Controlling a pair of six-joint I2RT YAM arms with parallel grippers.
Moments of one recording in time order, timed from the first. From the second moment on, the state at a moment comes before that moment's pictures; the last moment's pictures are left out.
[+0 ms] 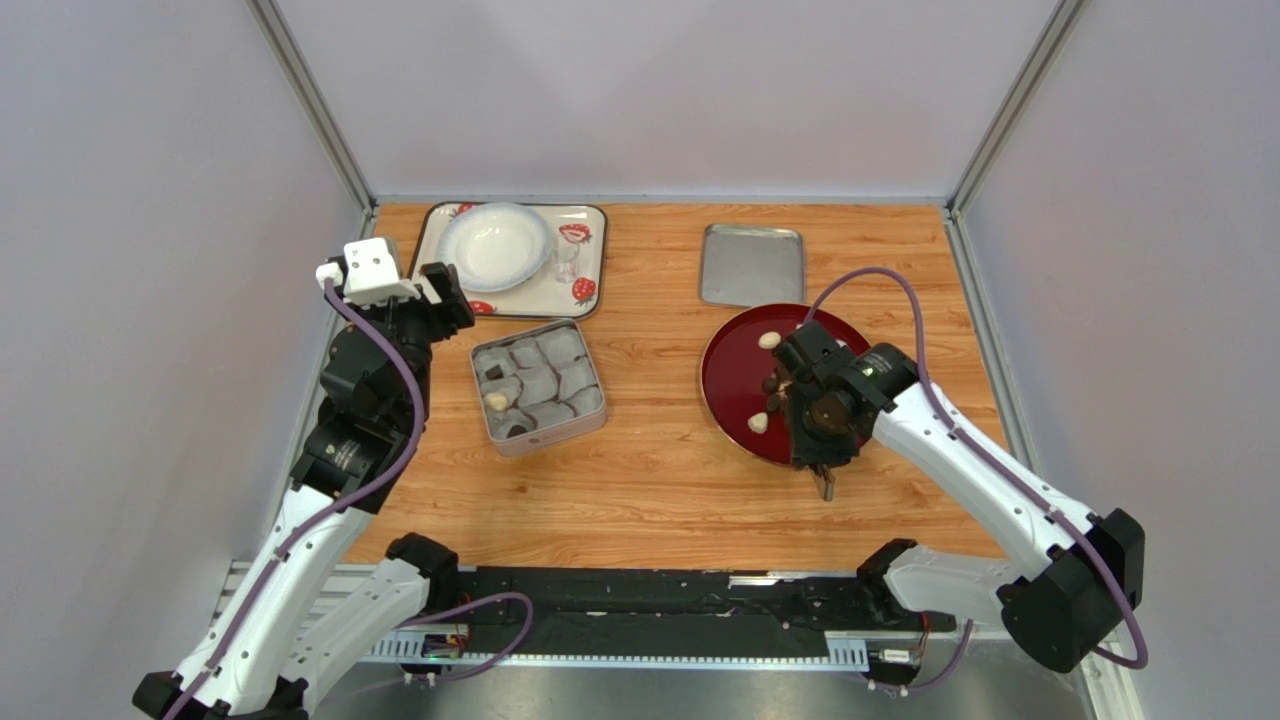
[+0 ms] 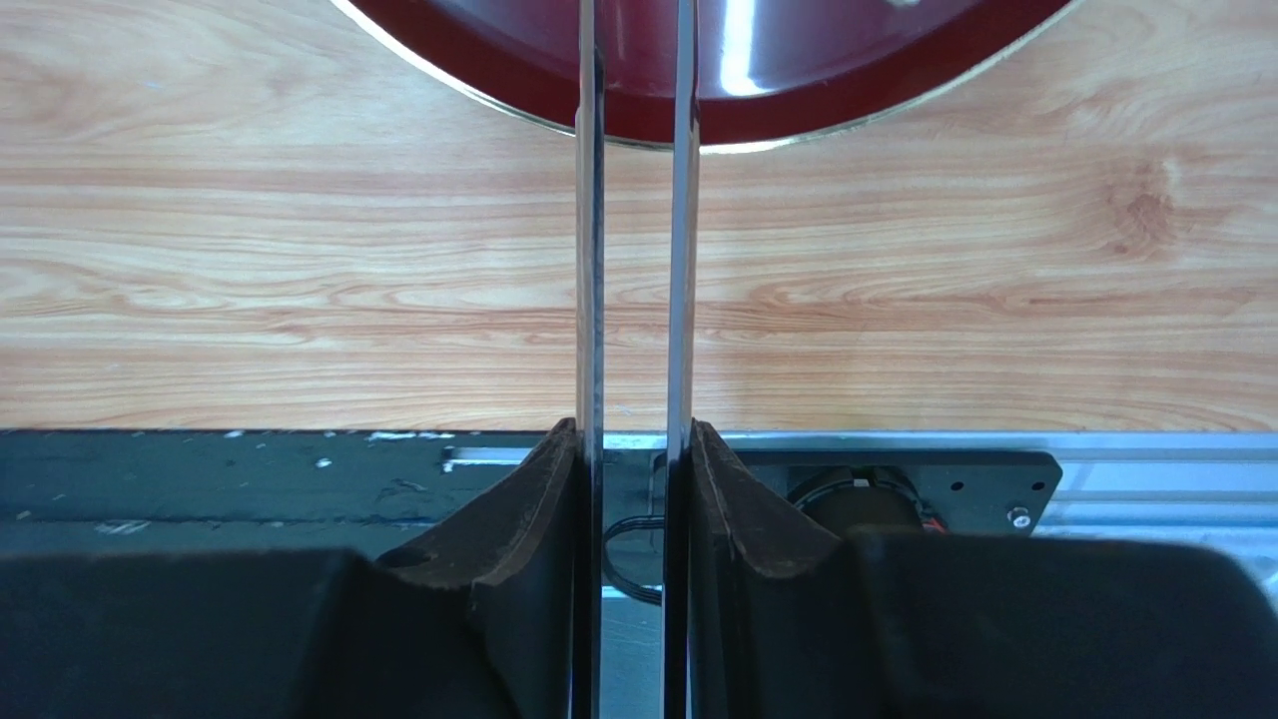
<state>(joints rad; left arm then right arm) -0.42 0.72 0.90 -0.12 -0.57 -0.10 0.61 1.18 1.02 -1.21 0.14 0.61</state>
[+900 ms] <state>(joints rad) -0.41 0.70 0.90 -0.12 -0.56 -0.10 1.03 1.67 1.67 -1.10 0.07 0.28</state>
